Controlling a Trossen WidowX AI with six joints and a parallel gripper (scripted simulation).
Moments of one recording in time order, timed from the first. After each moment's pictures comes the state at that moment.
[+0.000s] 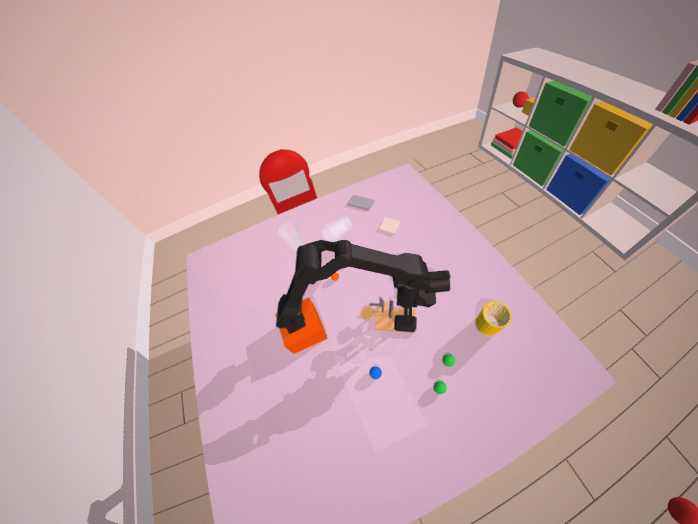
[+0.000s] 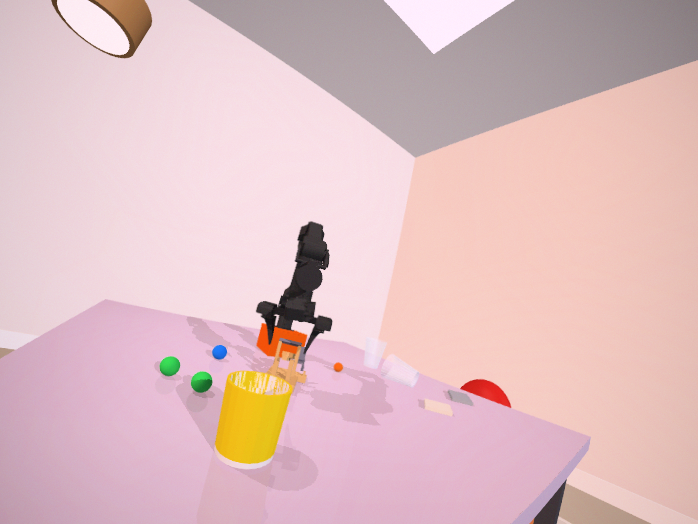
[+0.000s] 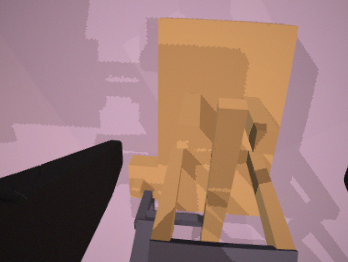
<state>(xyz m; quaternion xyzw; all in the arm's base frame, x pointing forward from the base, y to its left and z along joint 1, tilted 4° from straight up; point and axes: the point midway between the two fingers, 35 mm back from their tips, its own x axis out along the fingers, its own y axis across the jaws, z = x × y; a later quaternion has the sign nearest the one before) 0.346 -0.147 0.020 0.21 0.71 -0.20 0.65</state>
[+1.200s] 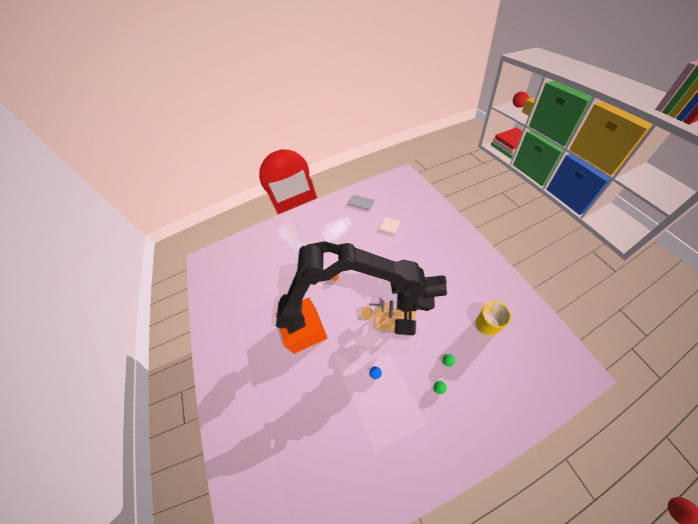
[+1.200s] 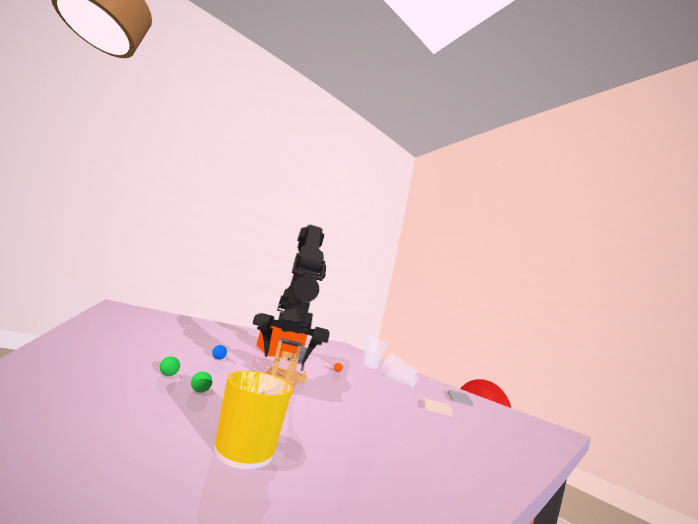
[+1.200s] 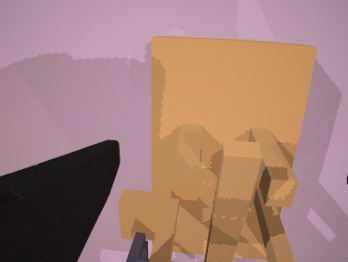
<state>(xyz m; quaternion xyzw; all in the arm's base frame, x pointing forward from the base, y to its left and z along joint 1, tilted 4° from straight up) 0.348 -0.147 -0.012 0.21 0.69 -0.20 0.66</state>
